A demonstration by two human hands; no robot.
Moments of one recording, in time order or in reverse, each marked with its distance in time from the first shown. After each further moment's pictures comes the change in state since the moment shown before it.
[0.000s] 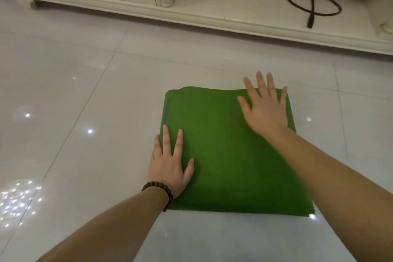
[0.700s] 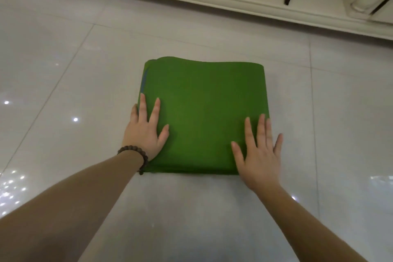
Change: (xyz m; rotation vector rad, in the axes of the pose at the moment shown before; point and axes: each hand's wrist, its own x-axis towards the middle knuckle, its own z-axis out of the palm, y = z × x) left_hand -0.004 -0.001 0.003 -0.018 0.070 0.008; right_hand -0.185 0.038 0.053 0.059 -0.002 0.128
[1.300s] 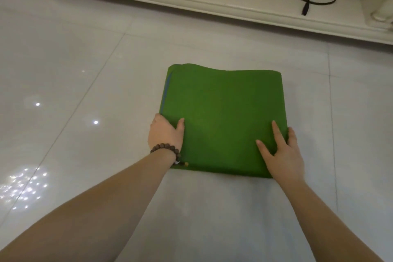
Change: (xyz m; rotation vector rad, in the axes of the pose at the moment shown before) left_hand -0.015 0.035 -0.030 -0.485 0.158 -0.599; right_hand 0.004 0.011 -0.012 0.351 -0.075 0.198
